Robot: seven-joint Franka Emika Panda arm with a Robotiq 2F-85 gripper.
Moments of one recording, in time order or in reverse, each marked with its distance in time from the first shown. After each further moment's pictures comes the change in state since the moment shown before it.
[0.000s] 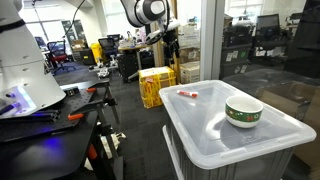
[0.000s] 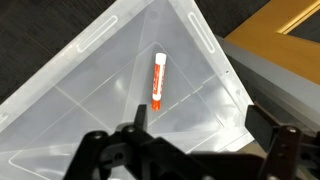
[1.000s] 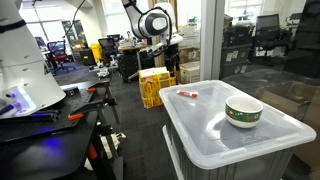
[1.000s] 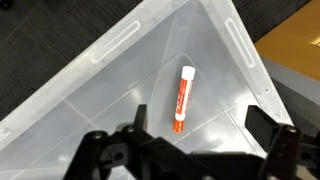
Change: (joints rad) arm 0.040 0.146 -0.058 0.053 0.105 0.012 -0.117
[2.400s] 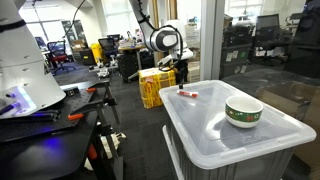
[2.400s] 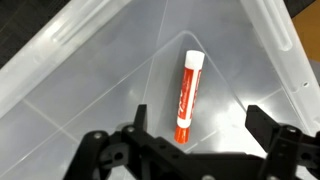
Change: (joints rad) arm -0.009 0.247 -0.026 0.237 0.118 -0.016 -0.111
